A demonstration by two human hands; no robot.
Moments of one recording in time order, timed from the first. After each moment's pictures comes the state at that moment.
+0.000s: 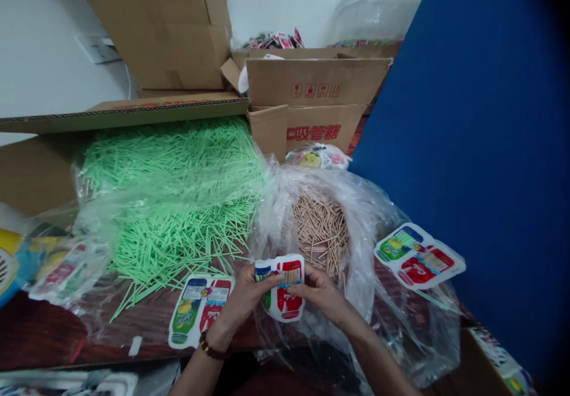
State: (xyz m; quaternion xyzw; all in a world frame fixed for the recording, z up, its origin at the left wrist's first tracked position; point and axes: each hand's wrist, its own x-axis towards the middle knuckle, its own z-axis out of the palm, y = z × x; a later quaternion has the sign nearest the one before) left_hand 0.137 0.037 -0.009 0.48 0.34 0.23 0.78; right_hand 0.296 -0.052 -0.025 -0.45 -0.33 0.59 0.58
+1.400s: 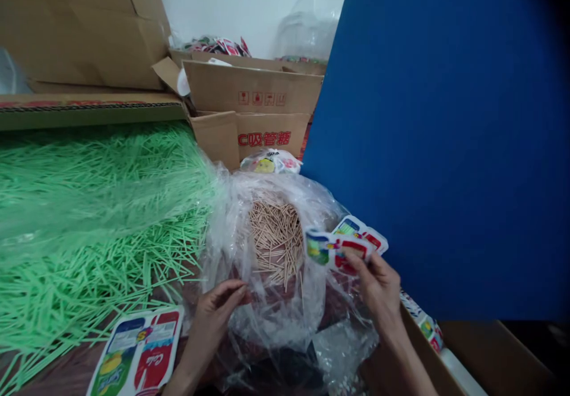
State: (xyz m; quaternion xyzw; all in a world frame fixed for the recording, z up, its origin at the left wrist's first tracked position) left_hand 0.157 0.023 -0.012 0.58 0.40 0.25 0.67; right_hand 0.400 -0.145 0.018 -0.74 -0.22 0.06 0.63
